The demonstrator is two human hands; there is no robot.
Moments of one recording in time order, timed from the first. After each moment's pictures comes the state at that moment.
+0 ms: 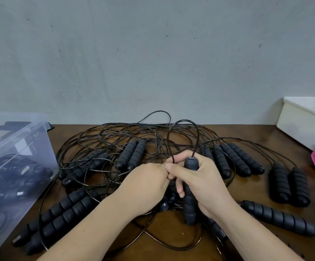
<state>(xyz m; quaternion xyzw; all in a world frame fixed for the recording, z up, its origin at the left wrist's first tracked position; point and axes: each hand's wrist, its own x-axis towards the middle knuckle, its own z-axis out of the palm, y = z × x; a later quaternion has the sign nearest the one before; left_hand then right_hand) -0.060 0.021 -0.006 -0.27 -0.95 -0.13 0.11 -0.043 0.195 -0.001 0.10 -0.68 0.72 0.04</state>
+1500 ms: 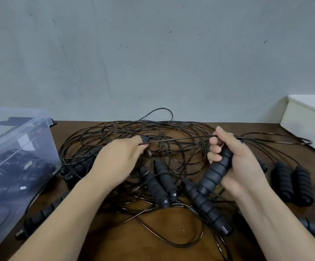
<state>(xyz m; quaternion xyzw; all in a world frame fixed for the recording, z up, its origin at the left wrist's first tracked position) -0.085 -0.036 0.016 -0.14 -0.96 -0.17 0.19 -0.060 0.239 0.031 0.03 -0.44 0.90 0.03</state>
